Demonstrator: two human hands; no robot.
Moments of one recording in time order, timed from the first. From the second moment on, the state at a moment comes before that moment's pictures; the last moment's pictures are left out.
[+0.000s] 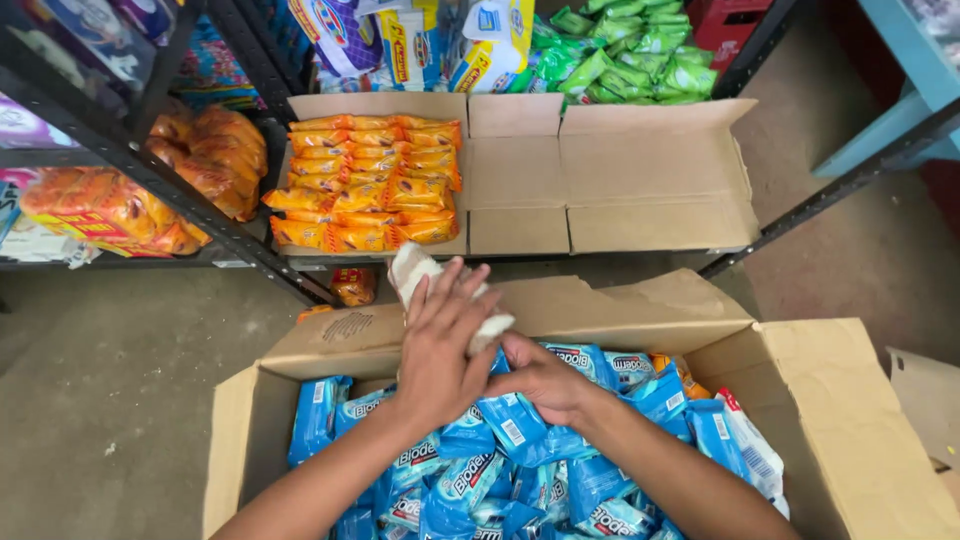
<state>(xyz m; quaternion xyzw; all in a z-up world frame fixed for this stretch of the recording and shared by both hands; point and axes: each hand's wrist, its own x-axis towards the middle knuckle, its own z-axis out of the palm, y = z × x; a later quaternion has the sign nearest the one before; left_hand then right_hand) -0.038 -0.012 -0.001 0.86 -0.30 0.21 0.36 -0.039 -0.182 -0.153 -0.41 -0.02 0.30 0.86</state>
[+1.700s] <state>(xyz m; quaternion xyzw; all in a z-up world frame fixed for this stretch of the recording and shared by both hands) 0.013 0.083 0.035 0.87 -0.23 0.34 0.28 -0.073 -0.198 0.031 -0.91 -0.19 0.27 0.24</state>
